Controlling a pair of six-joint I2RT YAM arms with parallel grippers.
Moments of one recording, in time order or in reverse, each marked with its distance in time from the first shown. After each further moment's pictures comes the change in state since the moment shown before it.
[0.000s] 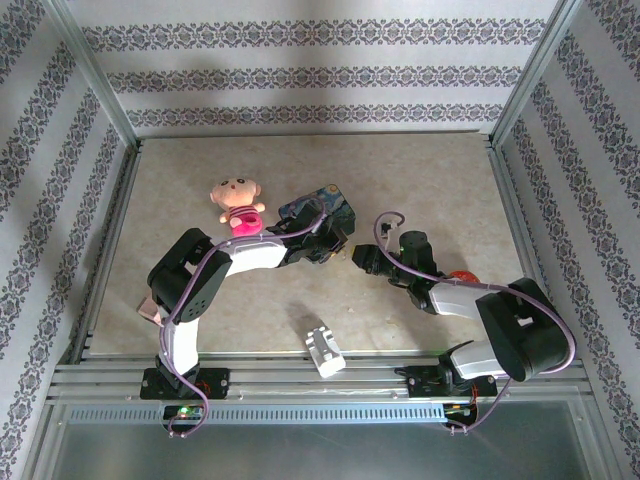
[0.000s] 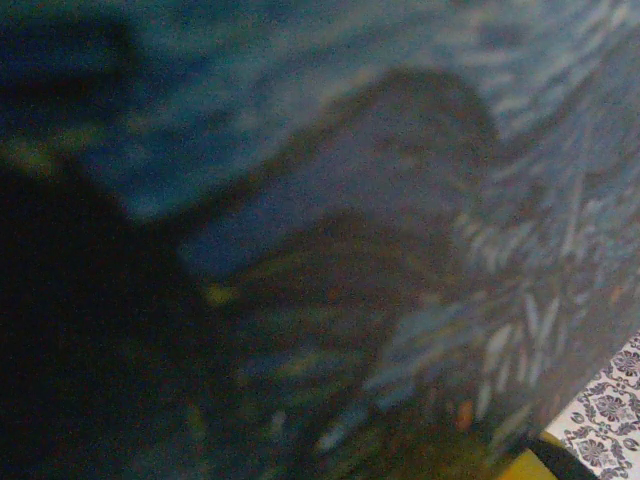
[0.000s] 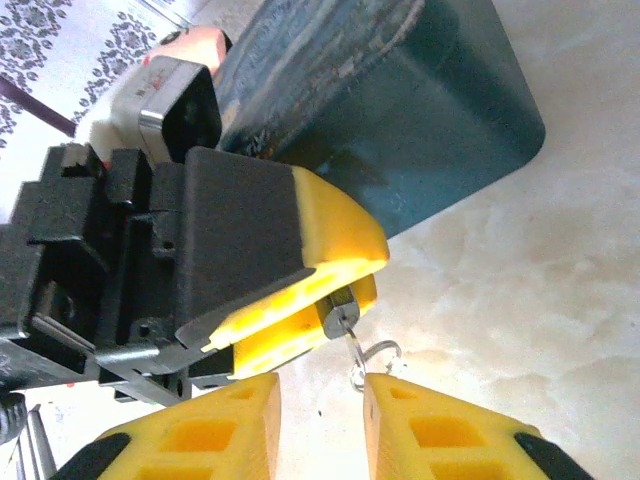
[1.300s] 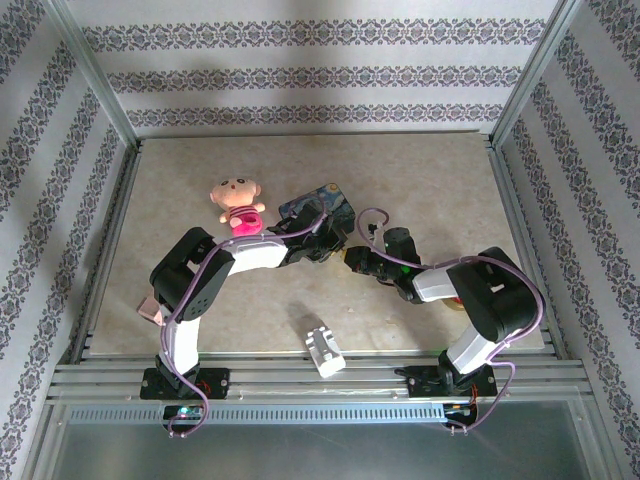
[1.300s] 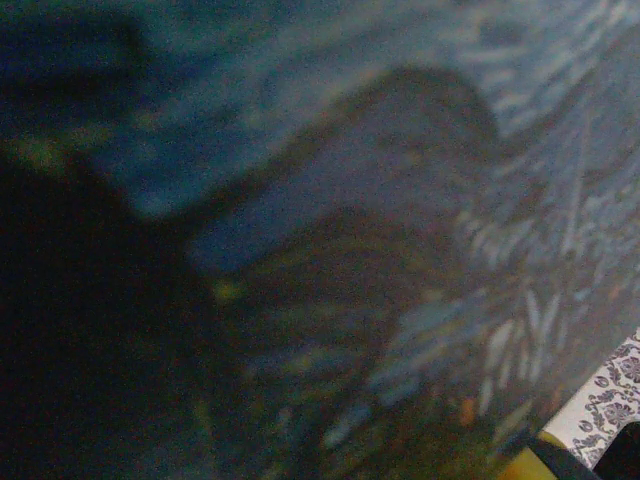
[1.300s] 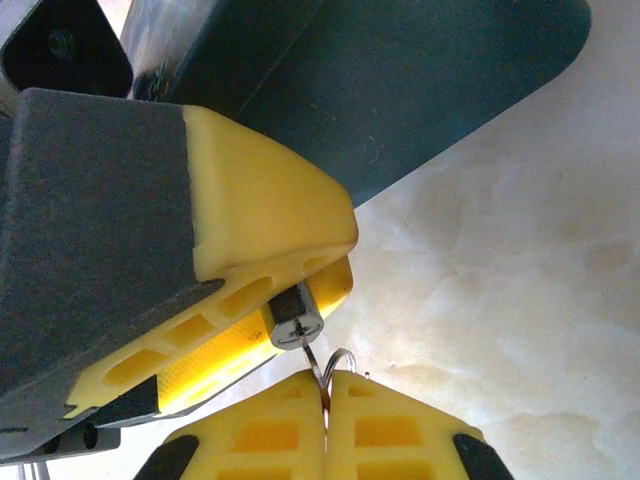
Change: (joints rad) left arm 0.000 0.017 0.003 0.026 -0.012 0.016; right arm 0.045 0.242 0.090 0.077 -0.011 0.058
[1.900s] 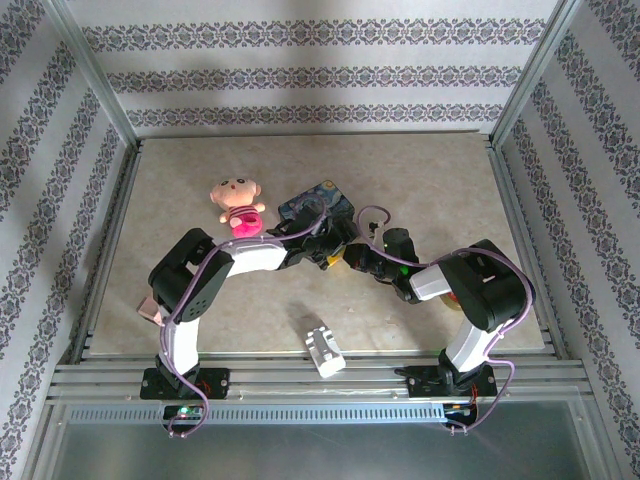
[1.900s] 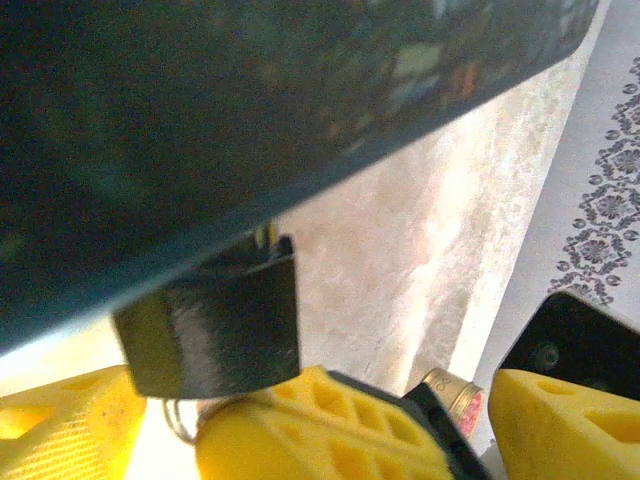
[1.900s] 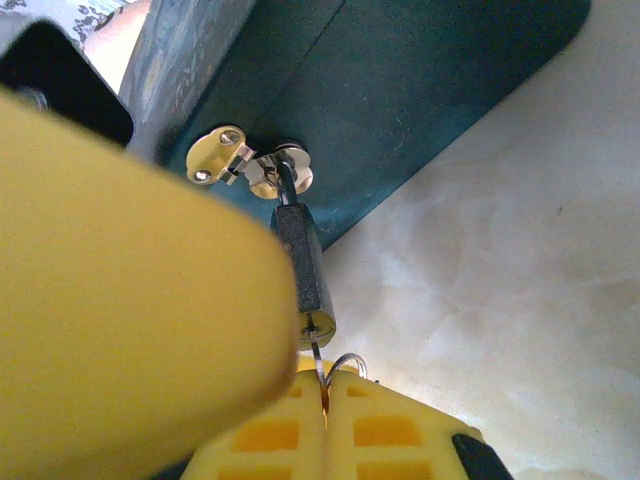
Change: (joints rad) left arm -0.004 -0.019 -0.033 0.072 0.116 -0.010; right arm -0.006 0.073 0.000 0.124 0.008 0.071
